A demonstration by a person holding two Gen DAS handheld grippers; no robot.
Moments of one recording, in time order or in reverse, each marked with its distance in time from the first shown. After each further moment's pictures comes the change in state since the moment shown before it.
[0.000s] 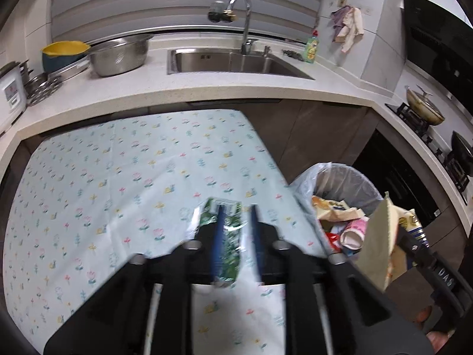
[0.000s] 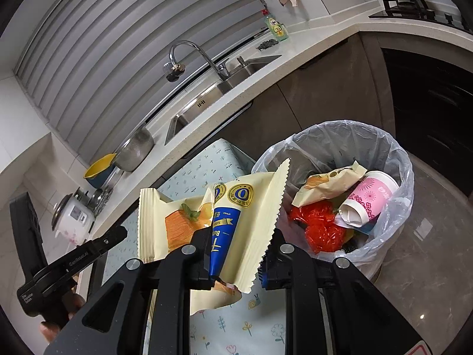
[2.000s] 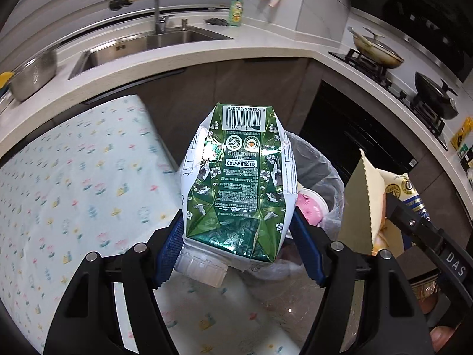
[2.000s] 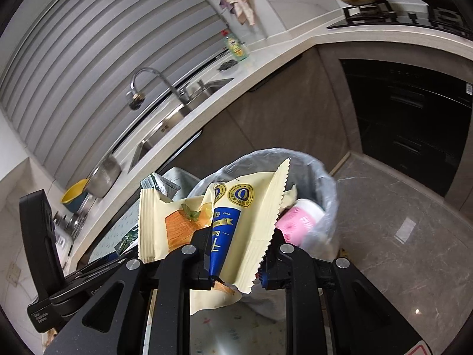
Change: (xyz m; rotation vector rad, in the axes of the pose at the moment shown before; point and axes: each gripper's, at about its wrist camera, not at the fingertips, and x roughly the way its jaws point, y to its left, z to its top) left arm 0.074 -0.161 -0.014 0.247 0.120 -0.197; right arm -0.037 -0.094 0.035 0.082 -0.107 -0.135
